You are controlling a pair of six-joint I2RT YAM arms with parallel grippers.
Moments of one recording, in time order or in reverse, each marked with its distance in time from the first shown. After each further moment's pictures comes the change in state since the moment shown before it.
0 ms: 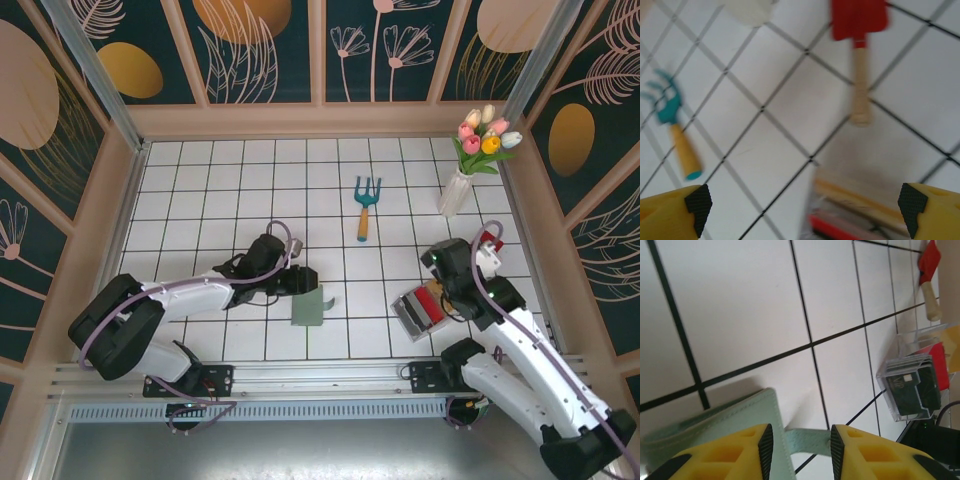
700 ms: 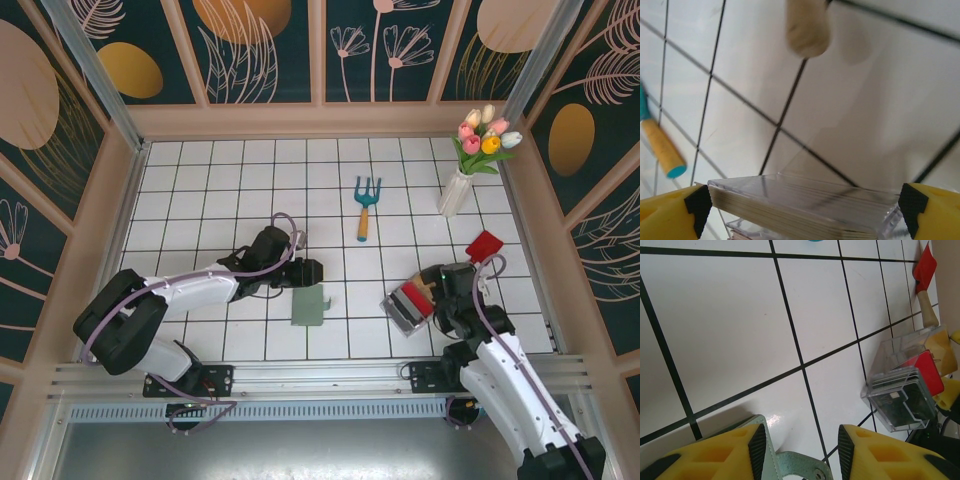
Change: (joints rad) left arm 0.000 0.035 0.068 -0.033 -0.027 0.037; right arm -0.169 -0.135 -0.350 0.319 -0.374 0.108
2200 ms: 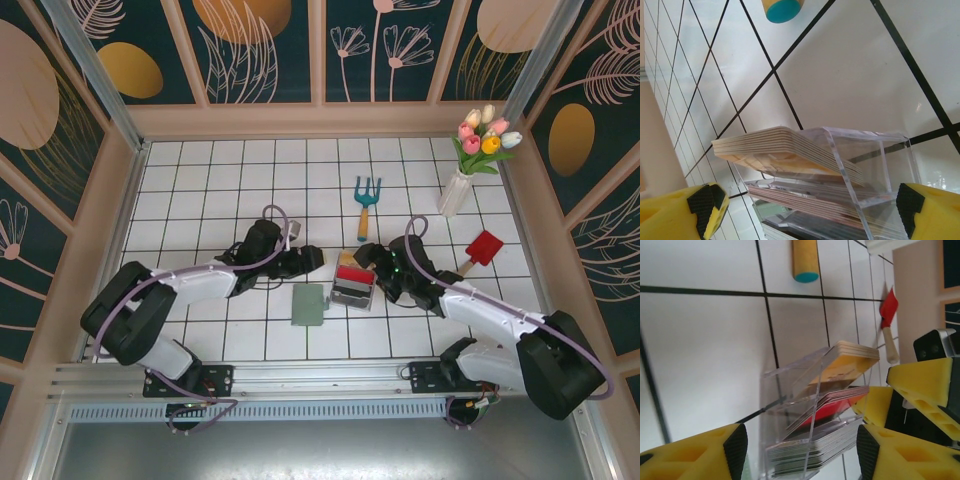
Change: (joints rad) left arm 0.084 0.078 -0.023 0.223 0.123 -0.146; right arm 0.315 0.577 0.119 0.609 -0.225 -0.089
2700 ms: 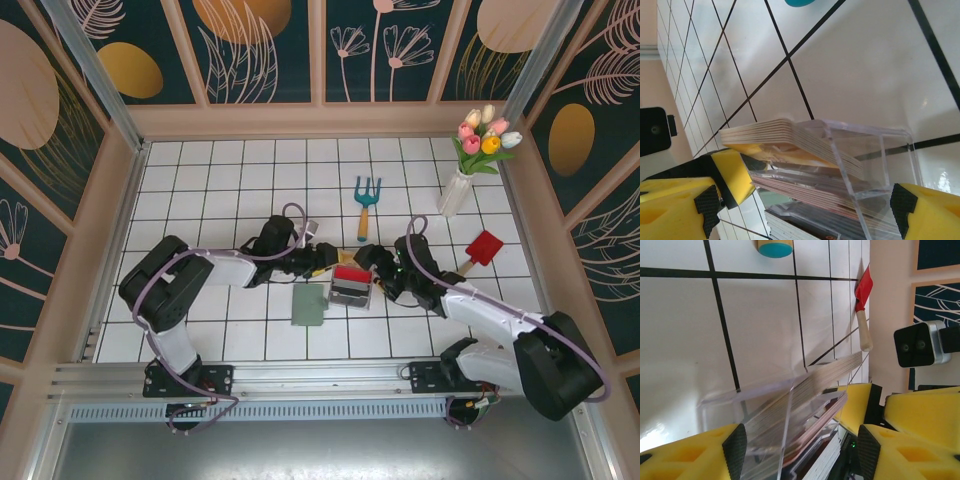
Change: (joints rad) left arm -0.008 0.237 0.104 0.182 0.175 -0.107; right arm -0.053 0.030 -0.026 0.089 -0.124 -0.060
